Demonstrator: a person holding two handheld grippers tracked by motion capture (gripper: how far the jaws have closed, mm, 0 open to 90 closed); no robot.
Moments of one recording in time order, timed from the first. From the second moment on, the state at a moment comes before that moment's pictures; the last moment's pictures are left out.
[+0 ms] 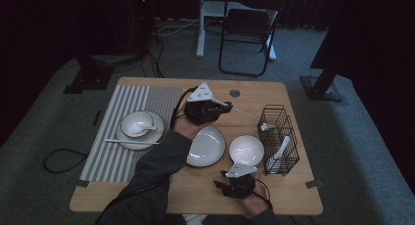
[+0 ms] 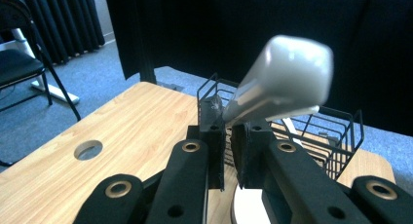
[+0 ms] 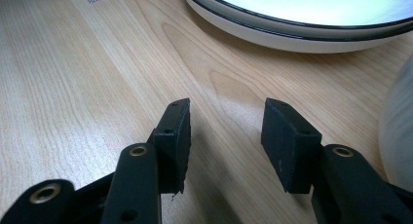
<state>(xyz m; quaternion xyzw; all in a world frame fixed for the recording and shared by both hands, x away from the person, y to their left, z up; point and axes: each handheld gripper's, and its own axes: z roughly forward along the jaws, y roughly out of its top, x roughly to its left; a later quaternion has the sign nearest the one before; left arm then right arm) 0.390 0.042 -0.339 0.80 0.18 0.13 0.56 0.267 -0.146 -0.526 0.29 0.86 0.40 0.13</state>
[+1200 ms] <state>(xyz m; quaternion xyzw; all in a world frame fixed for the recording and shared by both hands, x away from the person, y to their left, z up) 0.378 0.084 -0.354 0.79 0.20 0.13 0.56 0.267 -0.145 -0.526 0.29 0.86 0.40 0.13</state>
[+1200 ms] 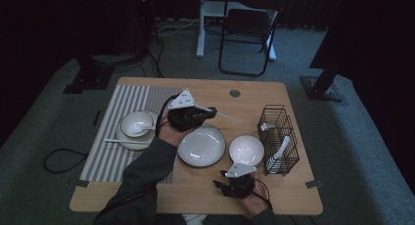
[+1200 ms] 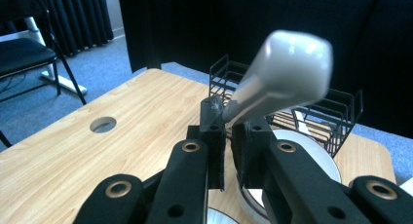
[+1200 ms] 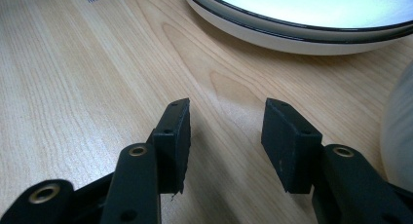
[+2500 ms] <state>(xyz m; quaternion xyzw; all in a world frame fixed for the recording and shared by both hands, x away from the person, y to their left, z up) 0.367 0.124 -0.364 0.79 0.22 0.13 0.56 0.267 -0.144 -0.526 0.29 0.86 0.40 0.13</state>
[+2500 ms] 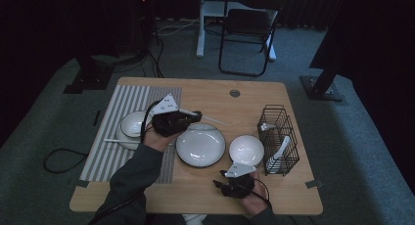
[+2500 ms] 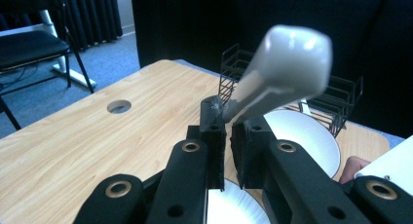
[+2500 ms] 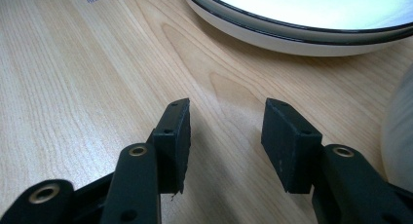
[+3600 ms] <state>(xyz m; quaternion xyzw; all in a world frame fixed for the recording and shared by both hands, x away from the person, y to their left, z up) 0.355 0.163 -0.379 0.78 0.25 0.13 0.56 0.264 -0.140 -0.520 0.28 0.86 0.39 0.14</state>
